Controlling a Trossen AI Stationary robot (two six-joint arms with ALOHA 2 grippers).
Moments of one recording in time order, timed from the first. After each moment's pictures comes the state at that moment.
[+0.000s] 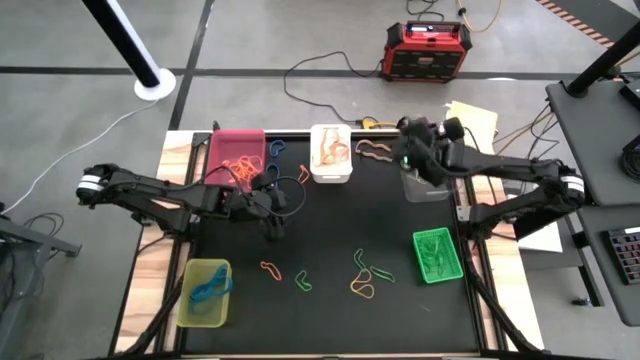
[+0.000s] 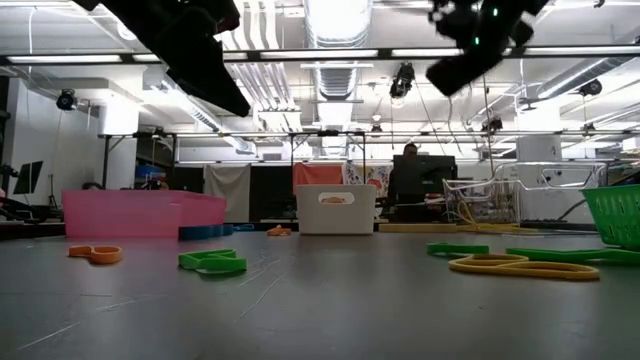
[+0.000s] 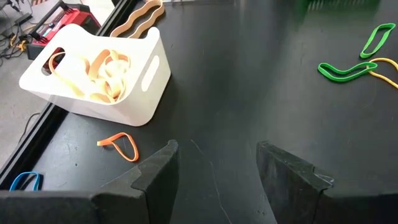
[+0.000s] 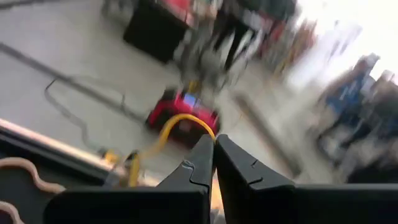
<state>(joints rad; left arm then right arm) -0.10 1.22 0.84 -0.36 -0.41 -0.14 -0.27 1.23 1.03 -0.66 1.27 0.23</state>
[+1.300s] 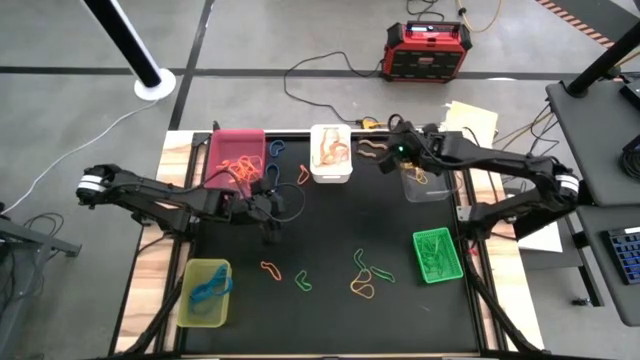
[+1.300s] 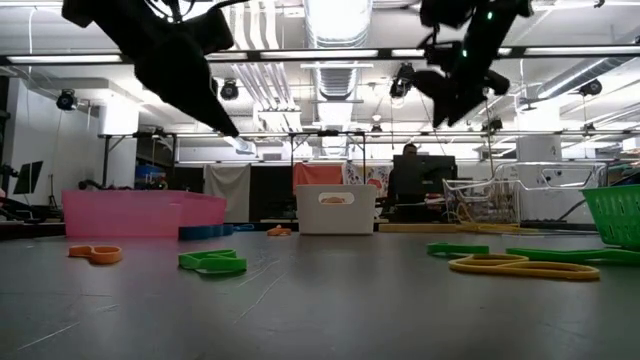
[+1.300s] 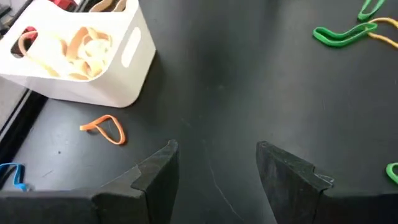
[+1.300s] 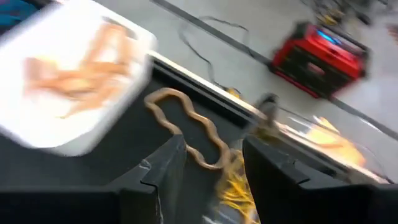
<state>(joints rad) -0.10 1.22 0.76 -0.33 -0.37 -0.11 -0.41 1.29 1.08 -0.73 0.58 0.42</state>
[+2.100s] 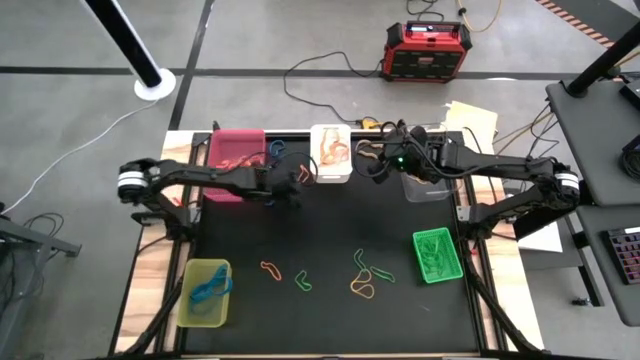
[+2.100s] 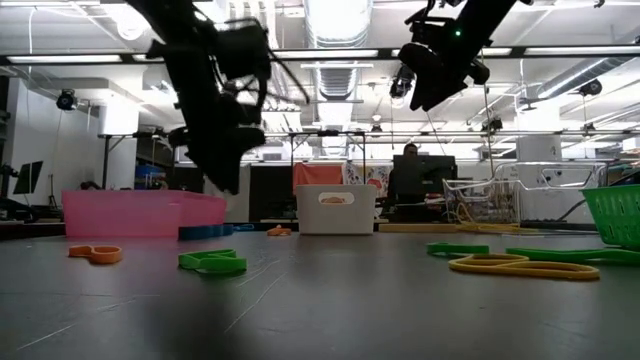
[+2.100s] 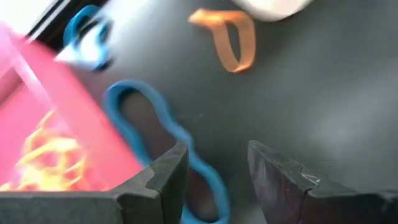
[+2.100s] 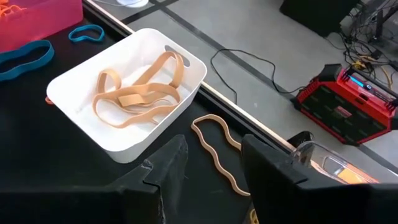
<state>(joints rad) 0.19 1.57 0.97 -0.63 -0.45 -0.52 -0.27 1.28 1.08 -0.59 0.58 0.30</state>
